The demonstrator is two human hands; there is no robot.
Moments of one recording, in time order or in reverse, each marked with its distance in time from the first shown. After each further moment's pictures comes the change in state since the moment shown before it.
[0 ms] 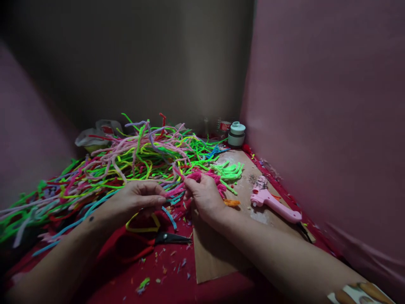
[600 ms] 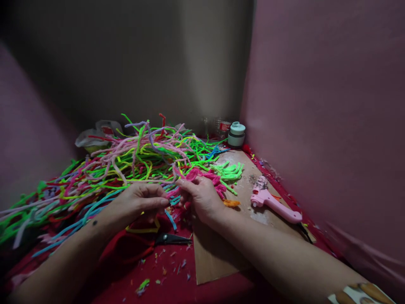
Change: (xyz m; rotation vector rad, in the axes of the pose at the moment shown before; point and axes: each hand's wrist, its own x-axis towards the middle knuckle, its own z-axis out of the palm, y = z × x) left_hand -0.001 0.003 0.008 0.026 0.009 0.010; right_hand -0.002 0.003 0.000 0.132 -0.115 0.081
